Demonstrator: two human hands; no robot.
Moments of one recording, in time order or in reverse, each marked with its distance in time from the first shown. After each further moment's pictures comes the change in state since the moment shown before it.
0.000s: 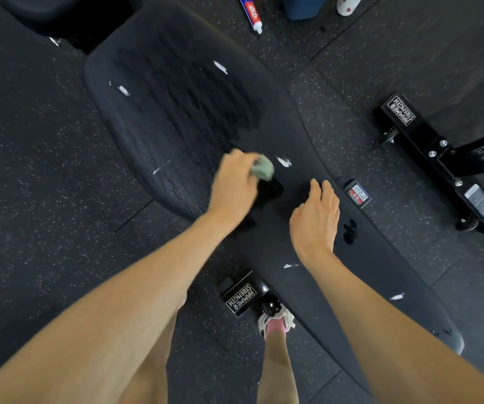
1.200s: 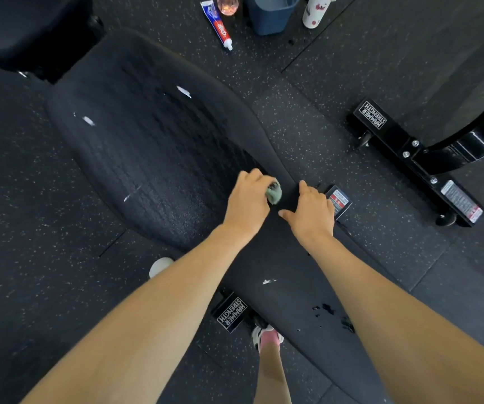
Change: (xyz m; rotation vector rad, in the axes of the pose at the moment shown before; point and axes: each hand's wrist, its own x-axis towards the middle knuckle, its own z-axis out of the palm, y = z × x) left_hand 0.020 0.042 0.054 0.103 -0.190 0.118; right_hand 0.056 0.024 -0.032 -0.142 -0.223 0.011
